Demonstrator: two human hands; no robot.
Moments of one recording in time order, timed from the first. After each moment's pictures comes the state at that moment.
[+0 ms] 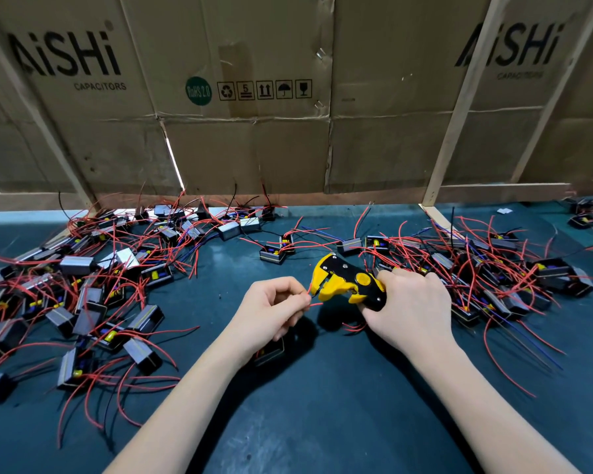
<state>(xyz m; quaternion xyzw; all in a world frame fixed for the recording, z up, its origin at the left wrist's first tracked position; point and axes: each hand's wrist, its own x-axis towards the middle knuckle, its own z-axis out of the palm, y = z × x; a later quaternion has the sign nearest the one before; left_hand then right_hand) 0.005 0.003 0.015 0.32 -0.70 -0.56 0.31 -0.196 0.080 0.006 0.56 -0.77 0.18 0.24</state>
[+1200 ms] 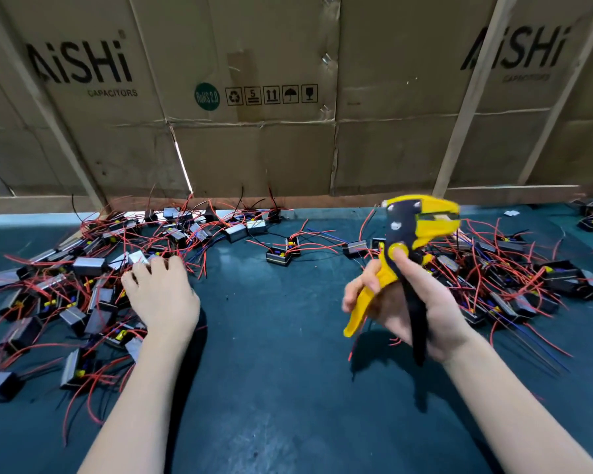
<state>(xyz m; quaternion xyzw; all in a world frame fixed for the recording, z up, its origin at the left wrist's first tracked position) 0.092 -0.072 -0.001 0.70 -0.67 0.13 0.19 -0.191 0.093 0.039 0.45 -0.29 0.57 -0.62</state>
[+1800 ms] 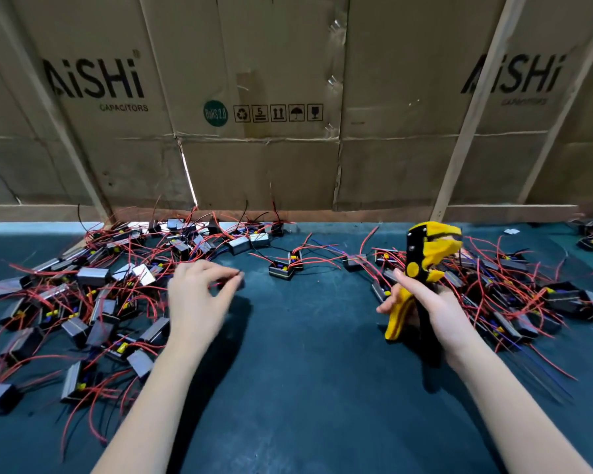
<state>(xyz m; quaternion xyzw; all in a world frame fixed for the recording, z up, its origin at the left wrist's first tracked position) 0.070 -0.054 0.017 0.49 -0.75 -0.05 0.43 -0.219 0.083 0.027 0.38 -0.57 0.62 -0.39</state>
